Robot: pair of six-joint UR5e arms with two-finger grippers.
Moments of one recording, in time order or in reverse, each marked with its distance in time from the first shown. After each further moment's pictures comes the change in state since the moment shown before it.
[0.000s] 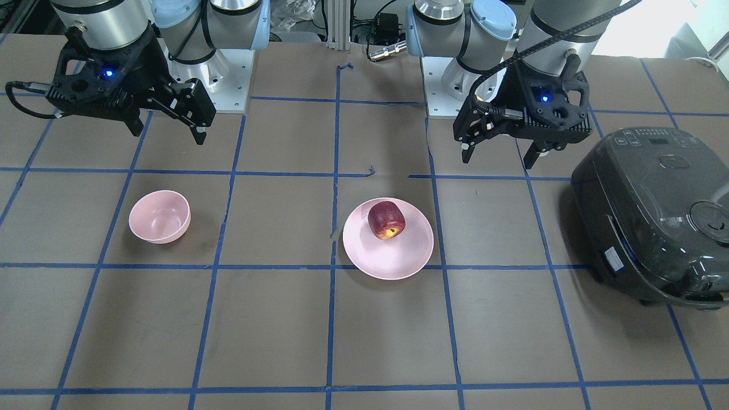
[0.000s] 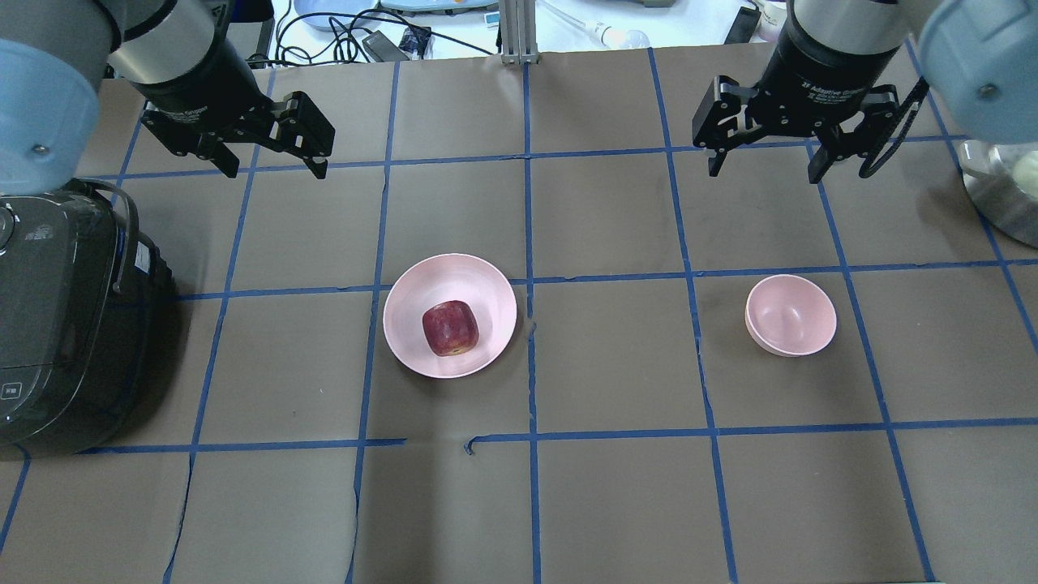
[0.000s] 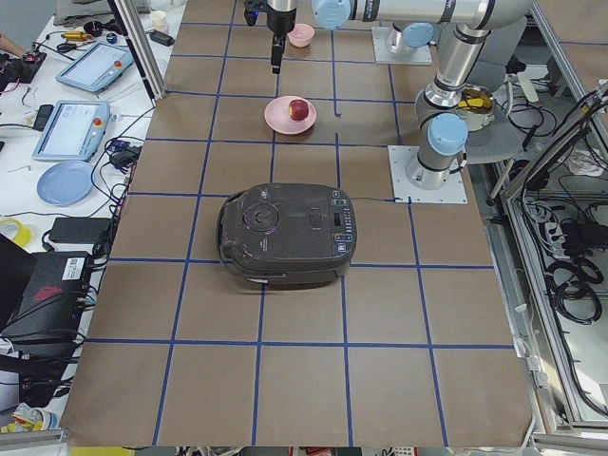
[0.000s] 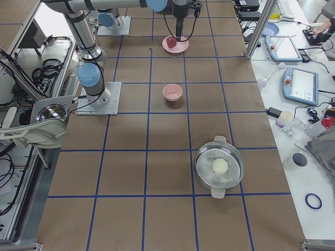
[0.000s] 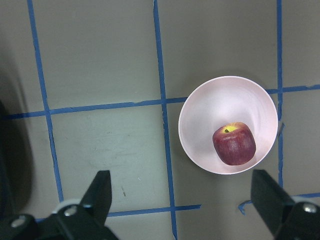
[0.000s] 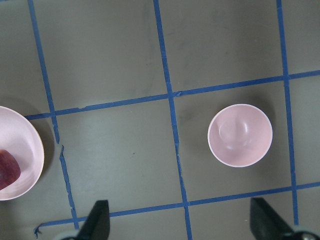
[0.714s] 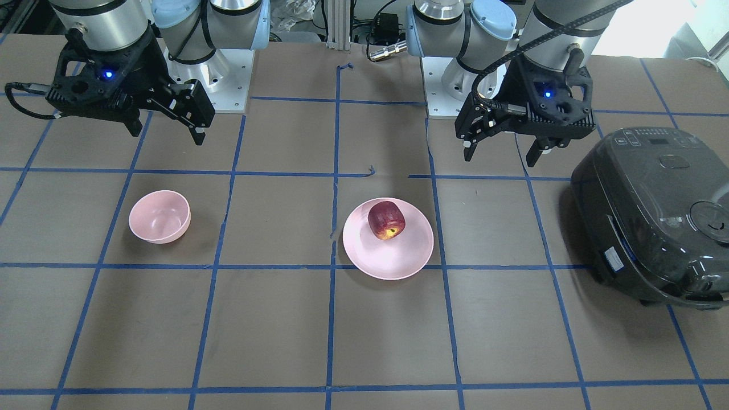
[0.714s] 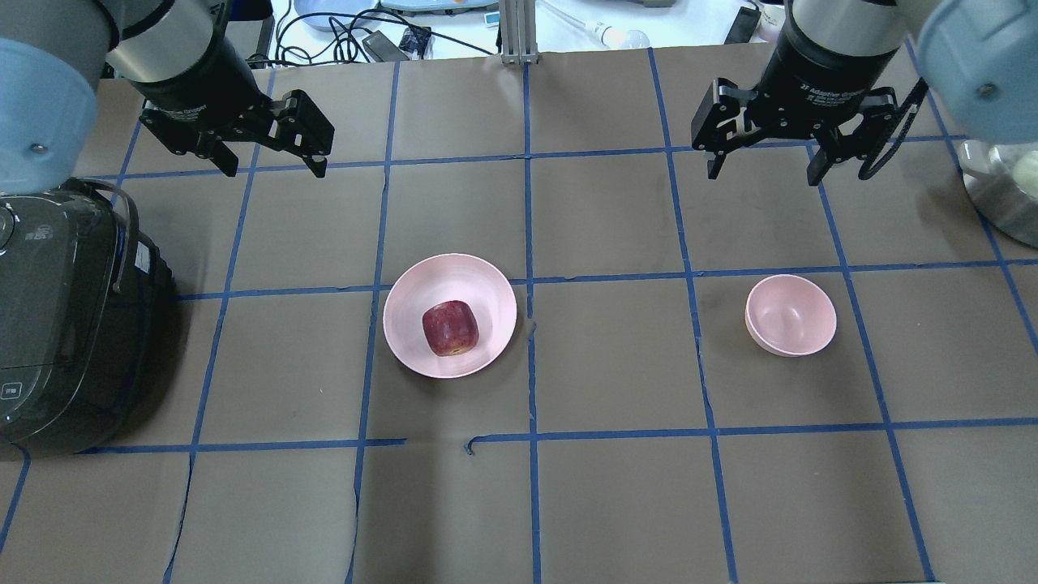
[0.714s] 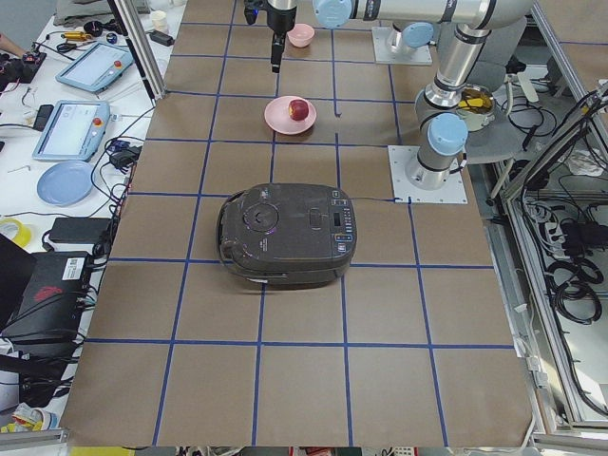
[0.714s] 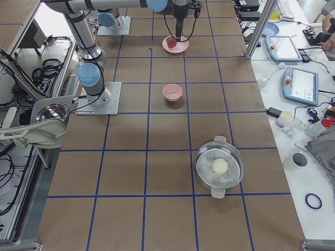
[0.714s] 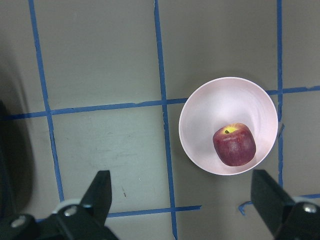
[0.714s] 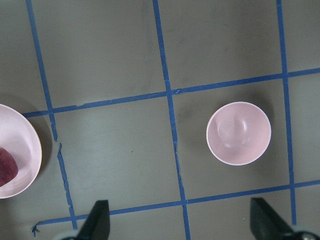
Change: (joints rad) left arm 0.001 0.008 0.003 0.000 0.003 0.001; right arm -0.001 0.002 -0.001 -0.002 -0.014 -0.003
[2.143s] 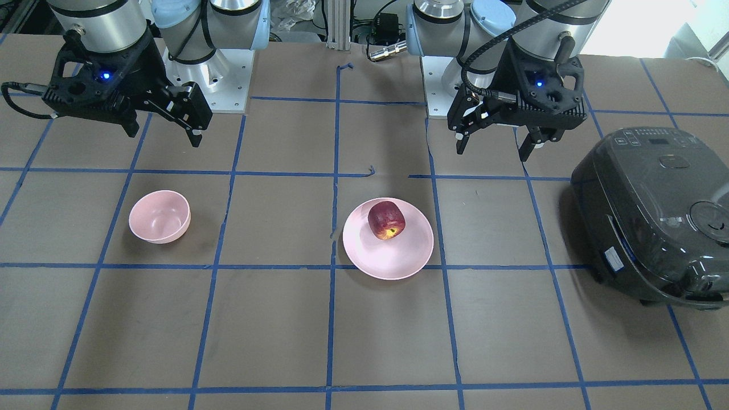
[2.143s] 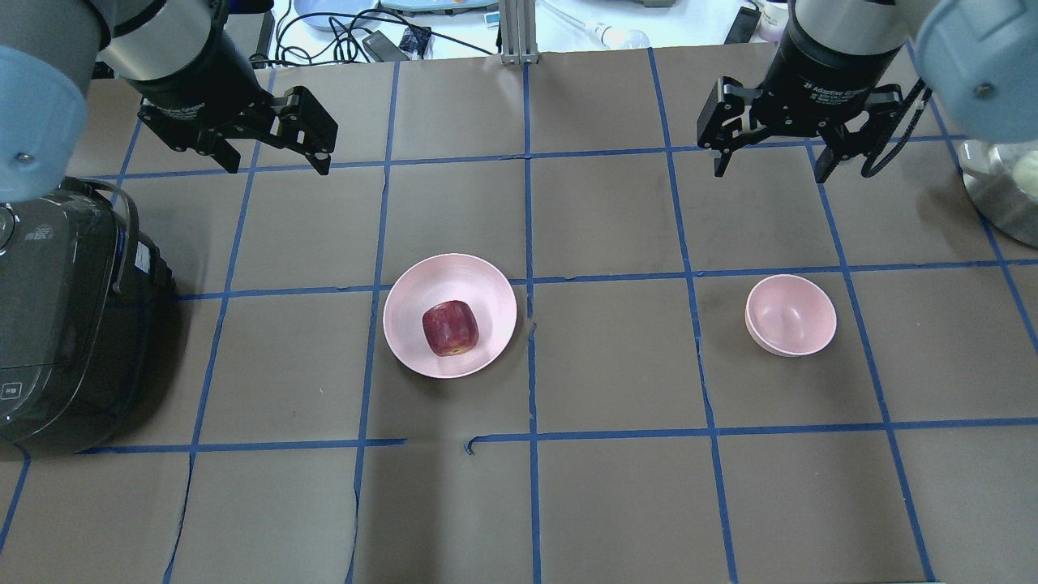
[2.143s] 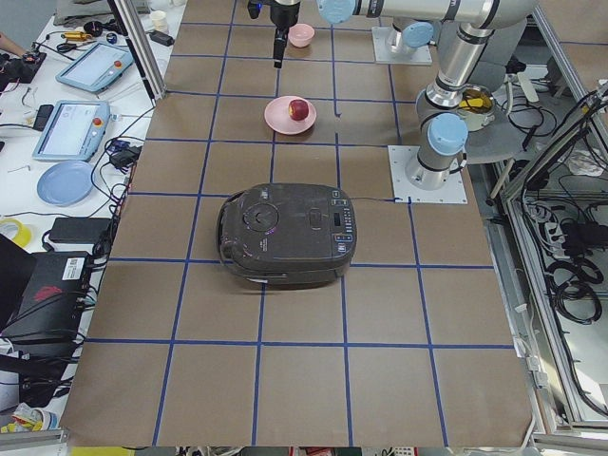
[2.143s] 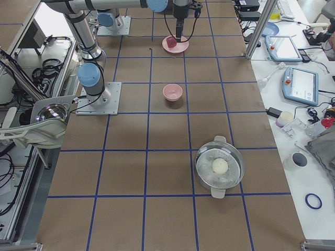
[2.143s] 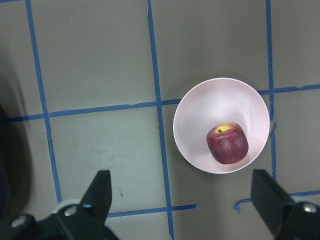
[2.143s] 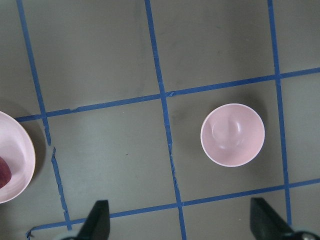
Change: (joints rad) left arm -0.019 0.011 -0.005 0.001 -0.012 -0.001; right arm -0.001 0.003 0.001 -0.005 -0.012 0.013
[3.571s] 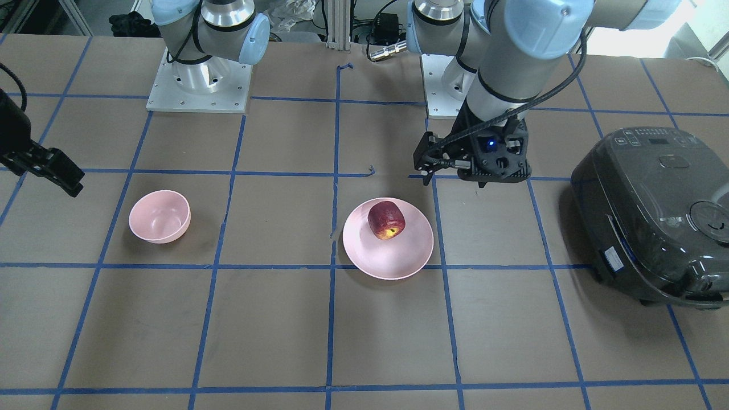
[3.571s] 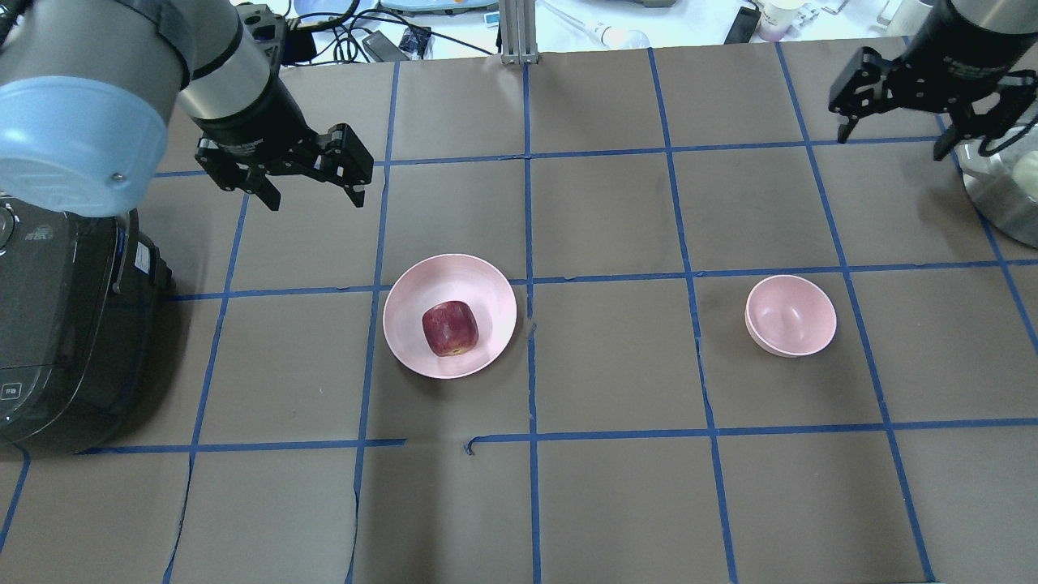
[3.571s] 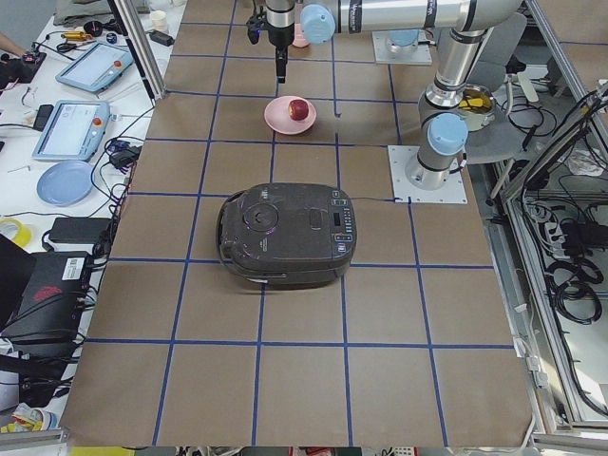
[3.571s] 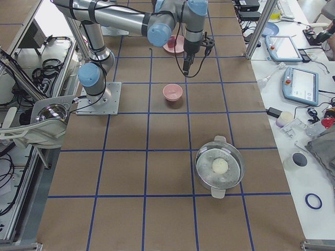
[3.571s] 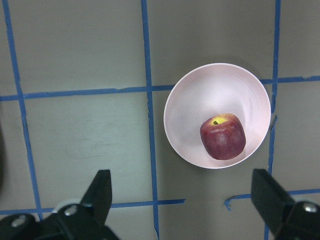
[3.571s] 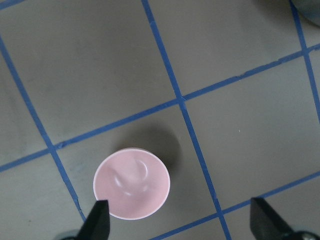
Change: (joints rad) left arm -0.083 -0.119 -0.087 0.082 -0.020 -0.191; right arm -0.348 0.104 0.087 -0.124 -0.058 -0.139
